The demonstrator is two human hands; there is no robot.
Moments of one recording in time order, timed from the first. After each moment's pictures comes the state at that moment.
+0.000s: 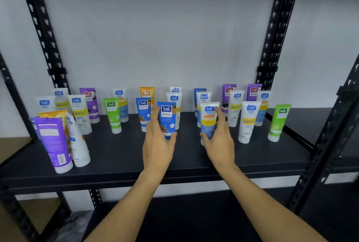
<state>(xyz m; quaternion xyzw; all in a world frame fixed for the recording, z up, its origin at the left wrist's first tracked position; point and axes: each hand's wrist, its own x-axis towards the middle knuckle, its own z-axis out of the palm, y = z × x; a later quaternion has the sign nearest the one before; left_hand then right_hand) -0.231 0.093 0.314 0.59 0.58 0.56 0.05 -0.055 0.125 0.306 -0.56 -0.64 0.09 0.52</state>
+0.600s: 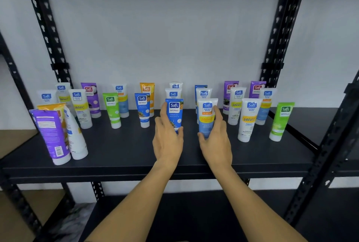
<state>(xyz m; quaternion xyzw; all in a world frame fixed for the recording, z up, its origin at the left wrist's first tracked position) -0.190 0.119 0.306 0.56 0.64 0.52 0.00 -0.053 0.130 0.294 -0.56 -0.65 0.09 0.50</state>
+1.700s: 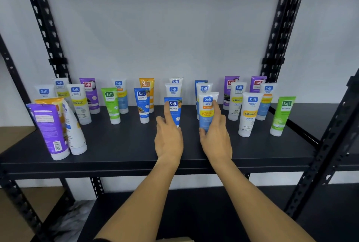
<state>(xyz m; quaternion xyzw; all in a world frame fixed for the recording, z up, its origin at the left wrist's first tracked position) -0.188 0.128 0.291 0.56 0.71 0.42 -0.03 -0.056 0.135 0.290 -0.57 -0.66 0.06 0.48</state>
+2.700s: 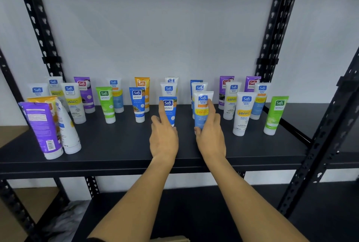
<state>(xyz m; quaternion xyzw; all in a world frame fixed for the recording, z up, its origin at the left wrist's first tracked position) -0.186 0.122 0.294 0.56 0.71 0.43 -0.02 -0.055 0.139 0.291 -0.58 -0.66 0.06 0.46</state>
